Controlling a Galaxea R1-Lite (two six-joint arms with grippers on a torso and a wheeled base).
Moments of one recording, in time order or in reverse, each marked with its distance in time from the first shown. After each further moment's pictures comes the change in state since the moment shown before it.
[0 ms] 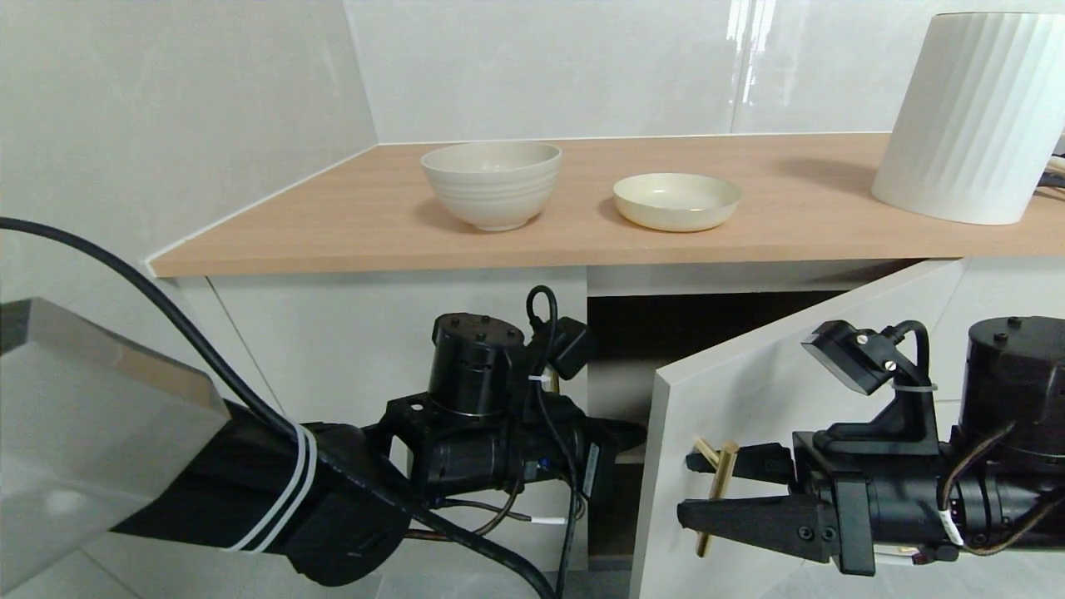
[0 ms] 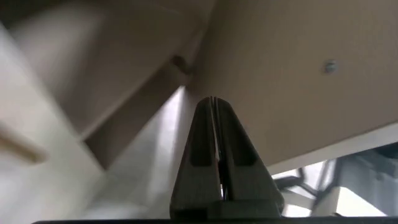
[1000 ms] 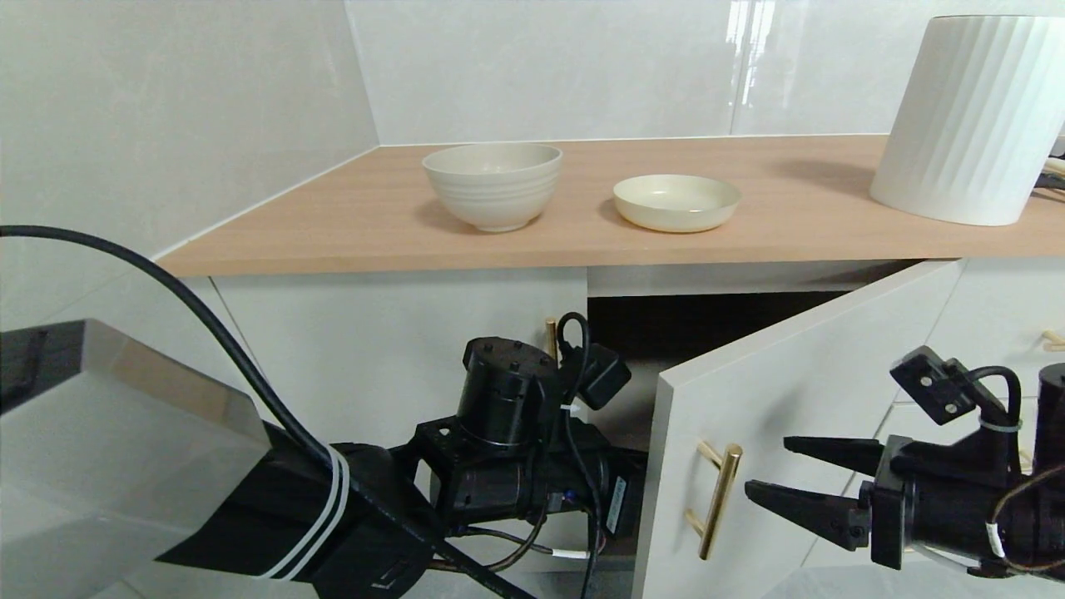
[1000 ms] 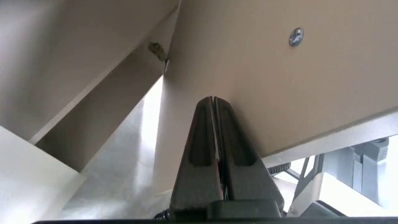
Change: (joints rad) left arm -0.068 0.029 0.011 -0.002 0.001 -0.004; right arm -0.194 -0.077 0.179 0.011 -0.295 -0.280
